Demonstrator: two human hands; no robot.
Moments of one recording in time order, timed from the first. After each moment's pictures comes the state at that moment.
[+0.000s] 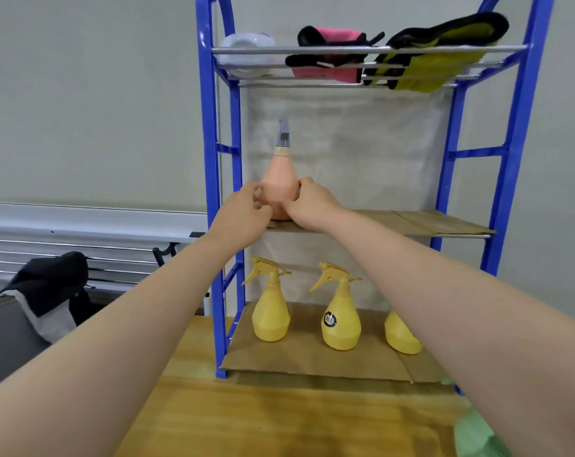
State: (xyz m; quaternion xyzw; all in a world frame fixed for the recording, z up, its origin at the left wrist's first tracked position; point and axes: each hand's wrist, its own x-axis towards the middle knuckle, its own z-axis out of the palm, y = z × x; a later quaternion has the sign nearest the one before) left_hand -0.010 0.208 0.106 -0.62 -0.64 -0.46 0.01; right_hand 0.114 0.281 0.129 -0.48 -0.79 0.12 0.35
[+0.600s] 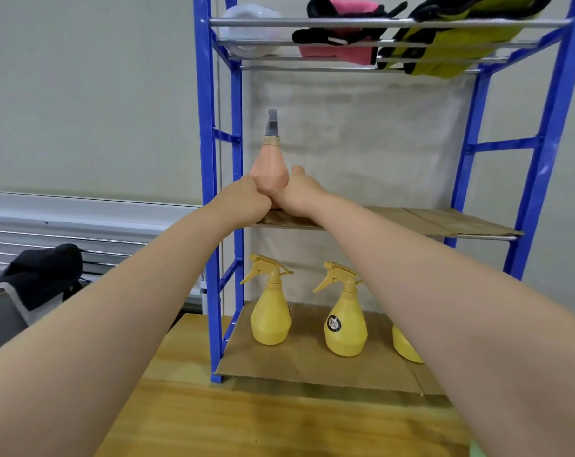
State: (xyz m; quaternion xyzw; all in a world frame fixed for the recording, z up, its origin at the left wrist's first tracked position) left_hand -0.024 0.240 0.122 -0.61 -0.69 -0.38 -0.05; right_hand 0.083 0.307 0.134 -0.48 -0.80 0.17 0.32
